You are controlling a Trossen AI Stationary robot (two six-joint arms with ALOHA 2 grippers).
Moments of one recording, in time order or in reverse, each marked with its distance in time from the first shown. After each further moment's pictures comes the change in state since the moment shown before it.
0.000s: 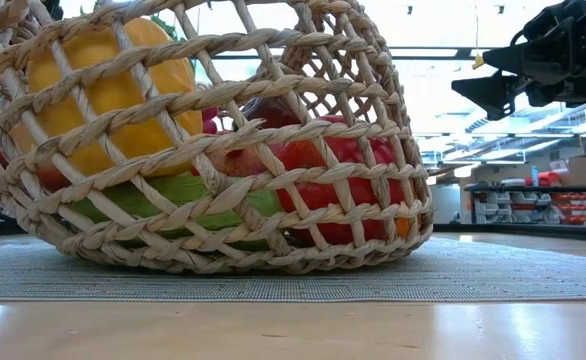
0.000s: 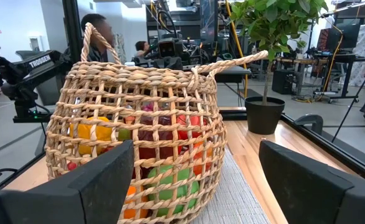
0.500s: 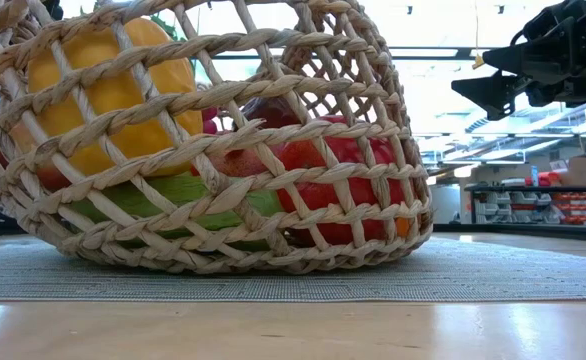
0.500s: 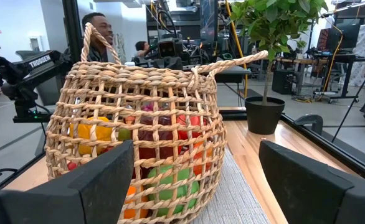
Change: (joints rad) left arm 0.000 0.000 0.000 0.000 0.000 0.000; right arm 0.000 0.000 0.000 0.000 0.000 0.000
